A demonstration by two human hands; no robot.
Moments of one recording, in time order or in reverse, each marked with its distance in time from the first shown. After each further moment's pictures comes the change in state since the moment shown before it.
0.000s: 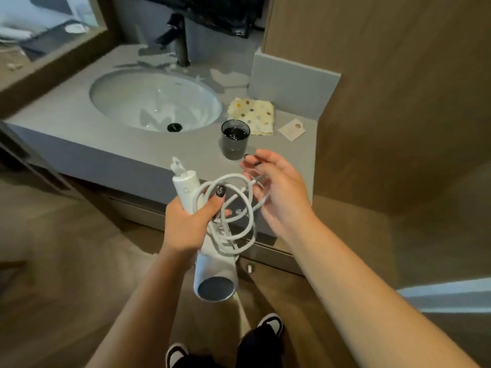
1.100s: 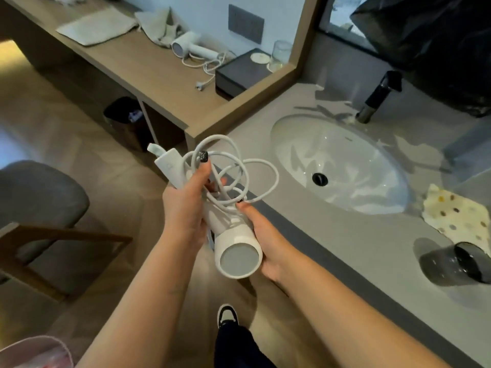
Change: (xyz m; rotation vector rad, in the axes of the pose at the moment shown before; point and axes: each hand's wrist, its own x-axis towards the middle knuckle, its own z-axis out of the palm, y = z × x) left_hand 0.202 0.123 -0.324 -0.421 0.565 0.022; right_hand 0.118 0.212 0.340 -0.398 -0.494 0.719
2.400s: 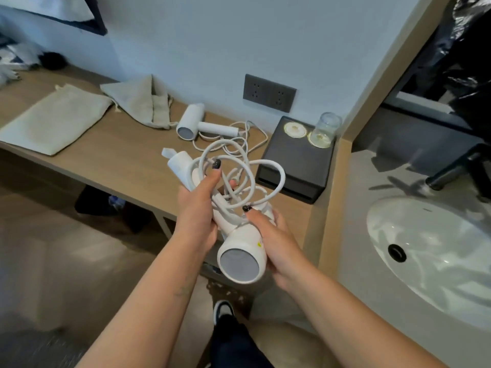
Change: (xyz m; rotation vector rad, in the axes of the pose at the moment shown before) left_hand 0.445 0.192 0.033 -0.004 -0.369 -0.221; right_hand 0.321 -0.233 0.207 0.172 0.512 -0.276
